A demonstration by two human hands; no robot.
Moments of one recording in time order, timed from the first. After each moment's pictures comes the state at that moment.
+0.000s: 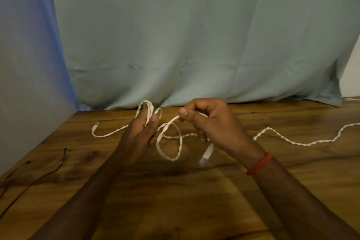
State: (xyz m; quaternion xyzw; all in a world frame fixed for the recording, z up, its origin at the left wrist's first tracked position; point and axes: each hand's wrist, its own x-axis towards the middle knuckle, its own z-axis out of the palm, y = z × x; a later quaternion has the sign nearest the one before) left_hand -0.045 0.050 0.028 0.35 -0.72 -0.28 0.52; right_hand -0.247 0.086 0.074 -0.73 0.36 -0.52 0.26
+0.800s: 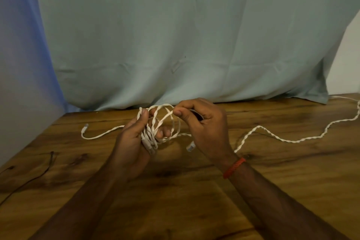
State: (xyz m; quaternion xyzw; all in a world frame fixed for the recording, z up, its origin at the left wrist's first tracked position) left_hand -0.073 0.058 0.031 0.21 -0.46 -0.64 0.58; right_hand -0.237 0.066 0.044 -0.69 0.30 -0.66 0.02
